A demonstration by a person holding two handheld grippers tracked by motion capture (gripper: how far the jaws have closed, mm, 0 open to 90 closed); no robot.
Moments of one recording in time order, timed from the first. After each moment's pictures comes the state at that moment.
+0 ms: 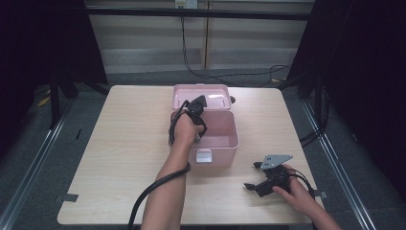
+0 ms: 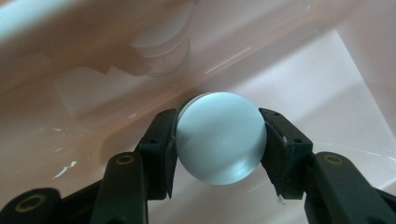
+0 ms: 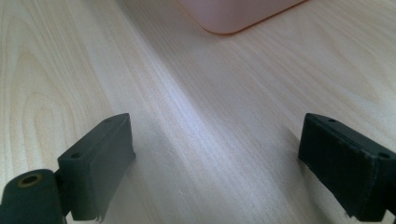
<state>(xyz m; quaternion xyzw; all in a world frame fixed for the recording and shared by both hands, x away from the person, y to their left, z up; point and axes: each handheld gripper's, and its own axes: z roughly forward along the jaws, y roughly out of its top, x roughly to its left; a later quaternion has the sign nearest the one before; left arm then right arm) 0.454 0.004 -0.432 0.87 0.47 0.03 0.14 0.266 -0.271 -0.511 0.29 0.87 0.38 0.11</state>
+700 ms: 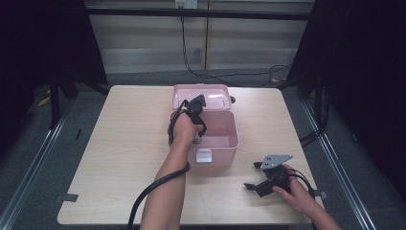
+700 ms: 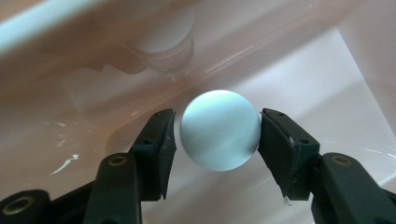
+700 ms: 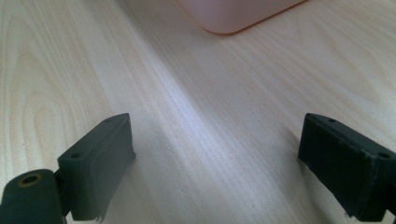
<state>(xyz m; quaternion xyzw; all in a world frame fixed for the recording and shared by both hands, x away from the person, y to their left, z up) 0.452 0.008 -0.426 0.87 0.47 0.03 0.14 0.266 -0.271 -0.511 0.29 0.87 0.38 0.11</state>
